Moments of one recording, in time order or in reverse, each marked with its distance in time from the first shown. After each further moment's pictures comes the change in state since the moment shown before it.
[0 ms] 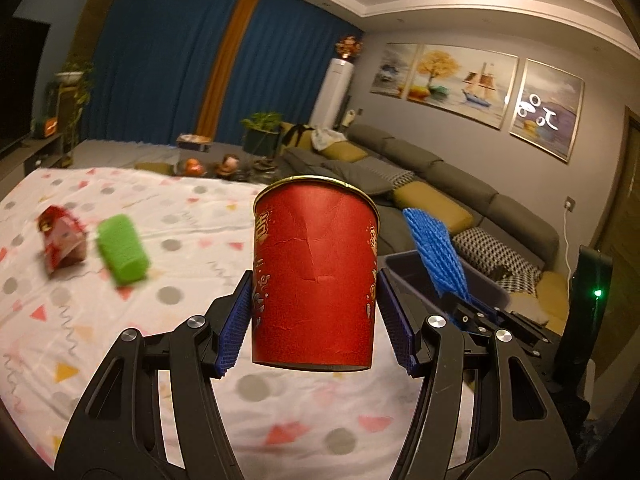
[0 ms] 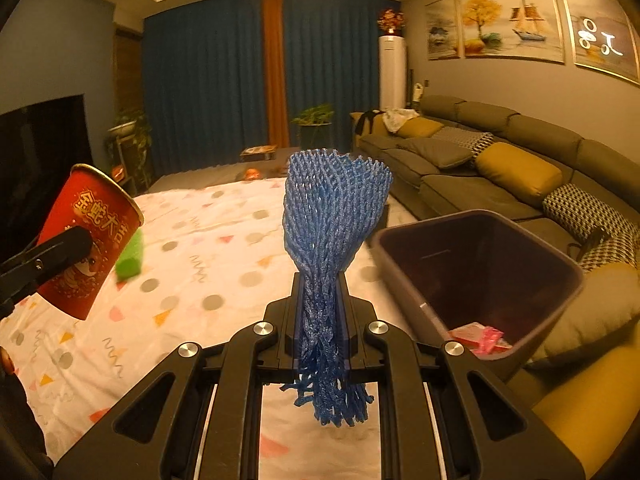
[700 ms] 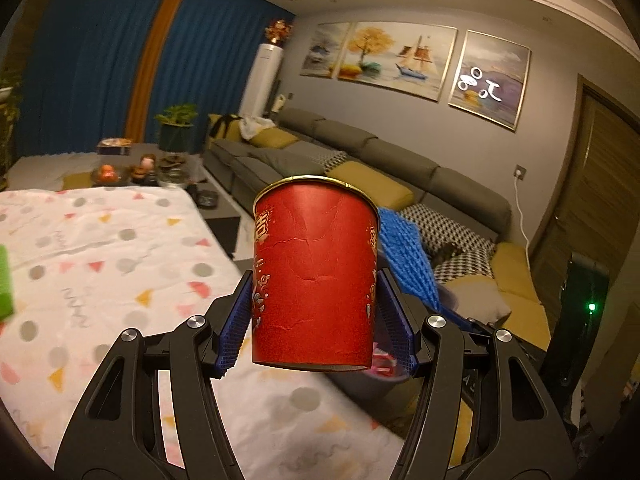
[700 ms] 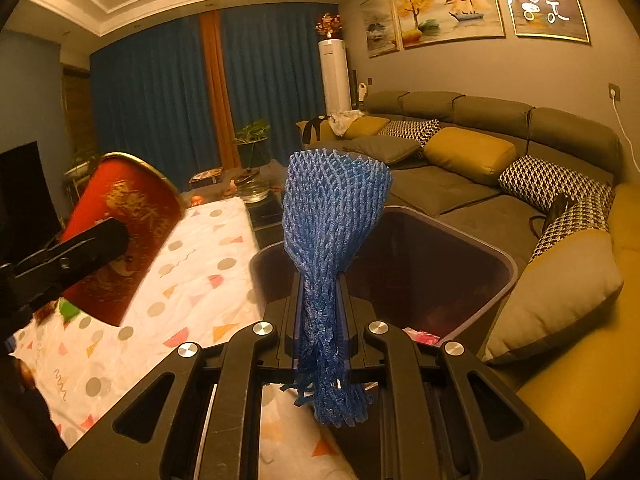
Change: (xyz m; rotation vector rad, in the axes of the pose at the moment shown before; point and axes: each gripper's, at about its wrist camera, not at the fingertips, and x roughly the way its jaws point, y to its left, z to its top) left arm 0.109 -0.122 0.001 0.100 0.056 -0.221; right arm 0.005 -0.108 -0.002 0.152 -0.040 -0.110
